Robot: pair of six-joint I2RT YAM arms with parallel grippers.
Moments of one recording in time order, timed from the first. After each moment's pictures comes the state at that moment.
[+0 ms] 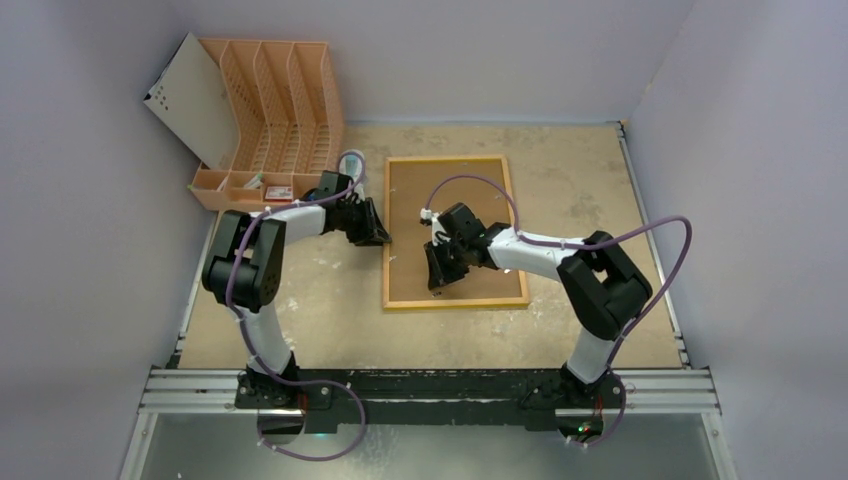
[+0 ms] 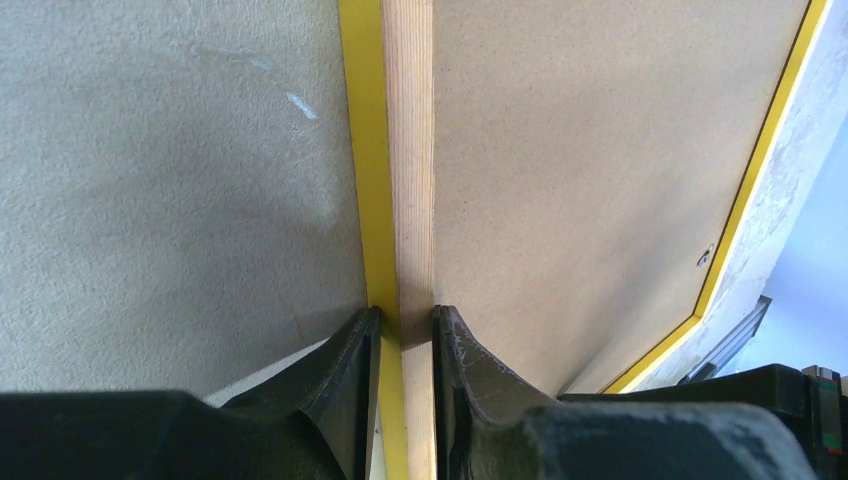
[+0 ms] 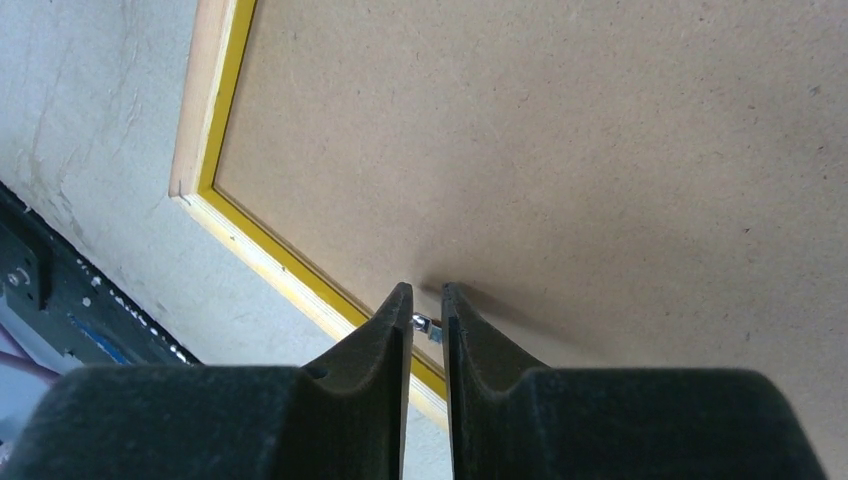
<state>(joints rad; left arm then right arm) -0.25 1.87 1.06 -0.18 0.47 -0.52 0.72 1.76 1.03 -0.32 -0.32 0.33</state>
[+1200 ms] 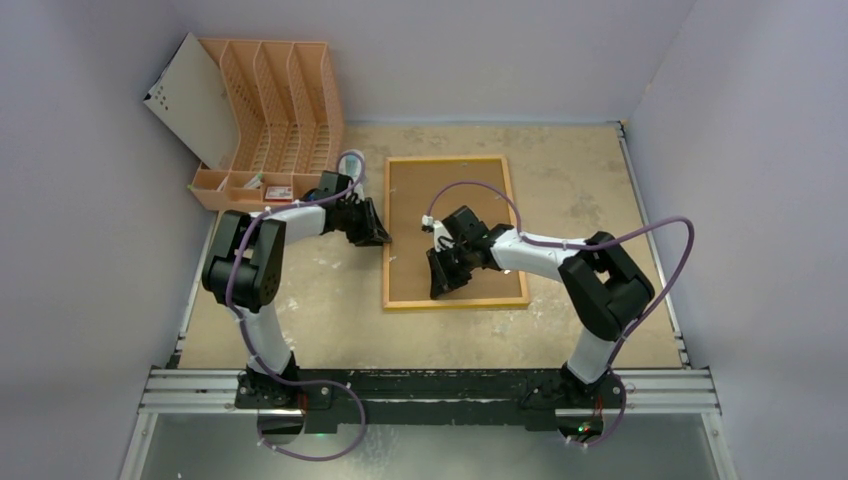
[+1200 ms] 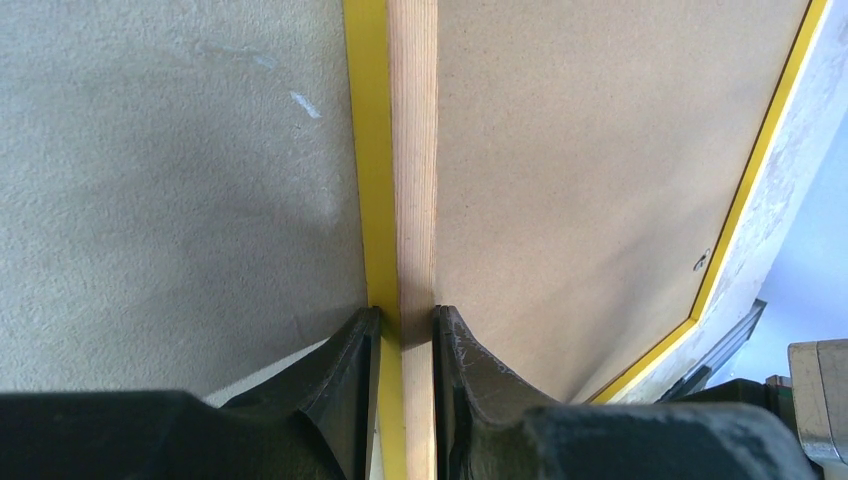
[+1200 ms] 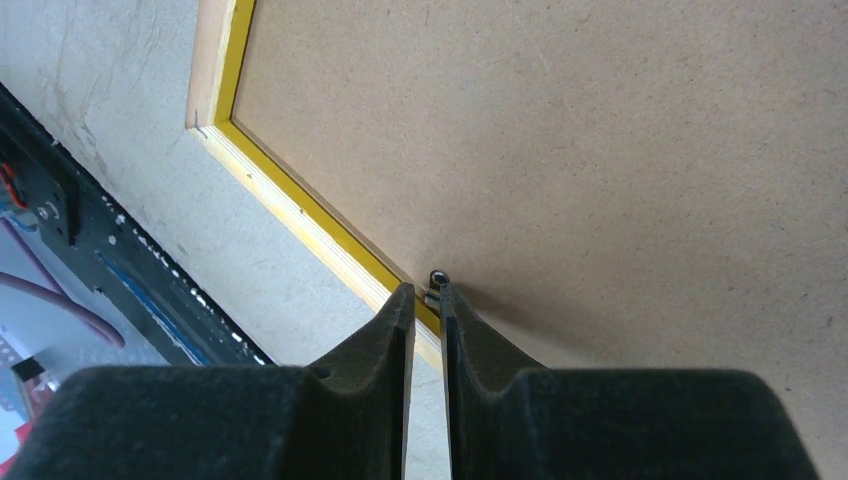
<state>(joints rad) -0.25 1.87 1.06 -0.18 0.46 -0.53 0.71 1.75 1.00 -0.37 -0.44 0.30</state>
